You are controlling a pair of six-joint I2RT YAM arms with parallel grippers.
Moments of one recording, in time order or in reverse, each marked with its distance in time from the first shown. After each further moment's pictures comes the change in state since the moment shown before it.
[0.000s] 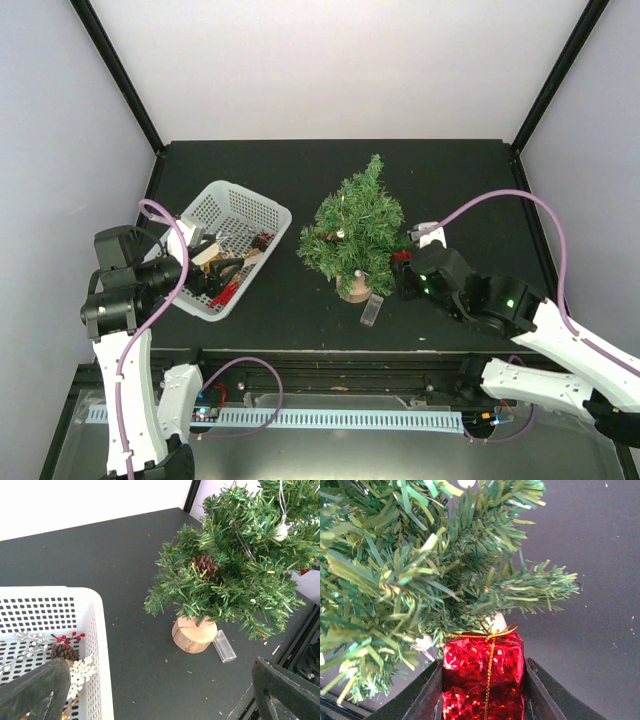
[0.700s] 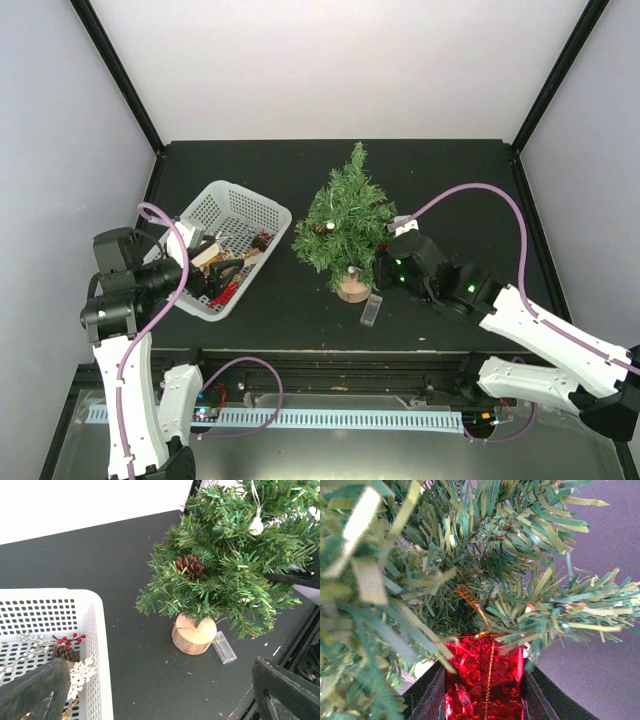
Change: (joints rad) left arm 0.000 -0.020 -0.001 0.003 -0.001 -0.008; right arm -0.083 0.140 -0.079 0.254 -0.123 -0.041
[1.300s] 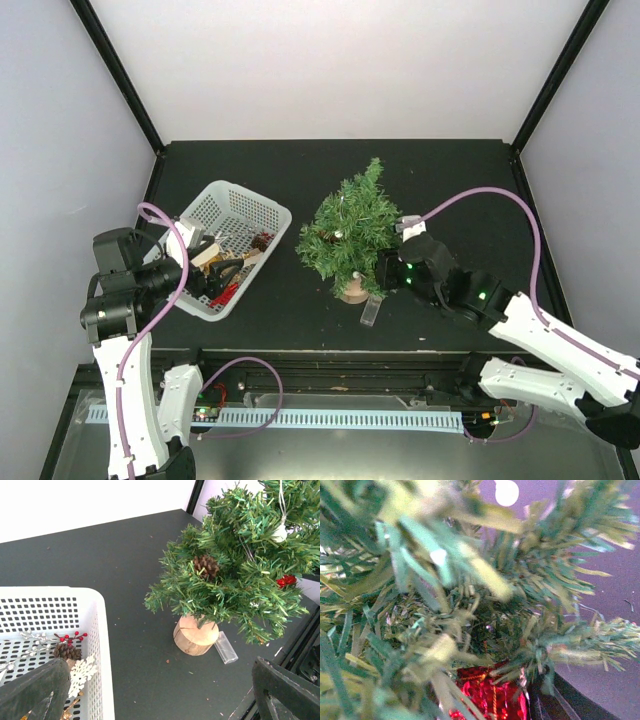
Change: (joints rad) left arm 0.000 -0.003 0.000 0.000 -0.010 -0.008; right arm 0.000 -0.048 -0.035 0.063 0.002 0.004
